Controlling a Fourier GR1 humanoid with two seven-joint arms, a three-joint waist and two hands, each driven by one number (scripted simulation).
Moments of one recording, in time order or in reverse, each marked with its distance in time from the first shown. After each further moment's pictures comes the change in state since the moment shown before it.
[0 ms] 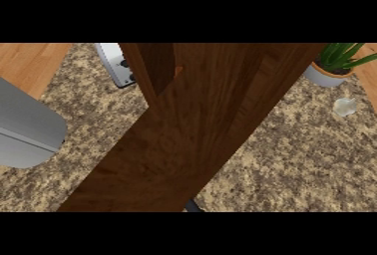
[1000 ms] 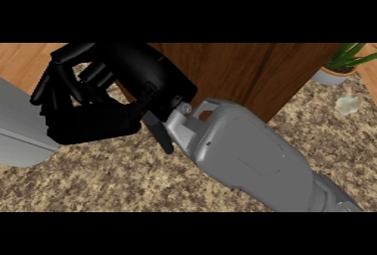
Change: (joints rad) left arm 0.089 -0.005 0.178 0.124 -0.003 -0.161 0.083; right arm -0.558 0.131 -0.405 0.840 -0.413 0.316 -0.193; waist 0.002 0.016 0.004
